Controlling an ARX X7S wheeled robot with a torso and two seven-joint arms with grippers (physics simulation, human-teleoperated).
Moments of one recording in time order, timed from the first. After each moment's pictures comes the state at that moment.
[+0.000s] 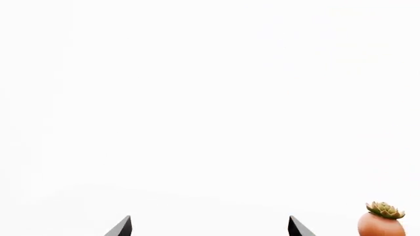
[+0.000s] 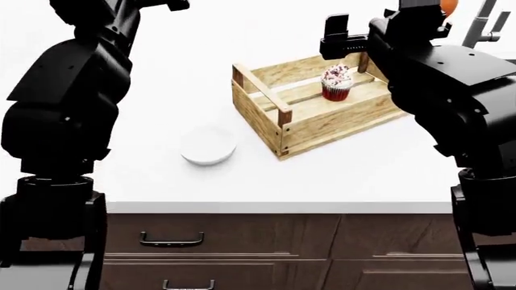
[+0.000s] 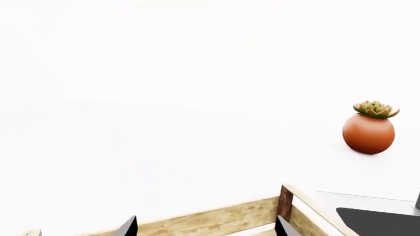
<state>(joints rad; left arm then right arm) -1.24 -0.21 0.17 -0.32 -0.52 -0.43 -0.15 1.32 0.38 -0.44 0.27 0.71 0.79 0.25</state>
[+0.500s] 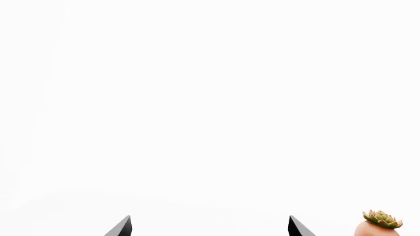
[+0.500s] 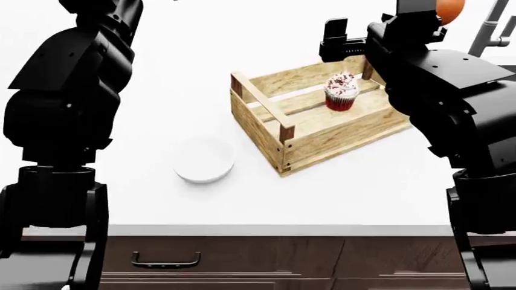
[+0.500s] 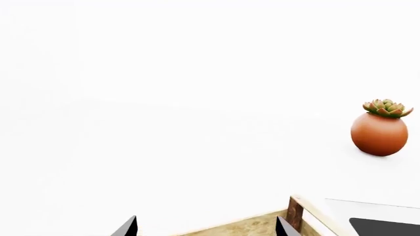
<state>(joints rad) -1.29 -0.20 0.18 -0.38 -0.53 -0.40 -0.12 1.32 0.37 -0.45 0.33 0.69 0.74 0.22</state>
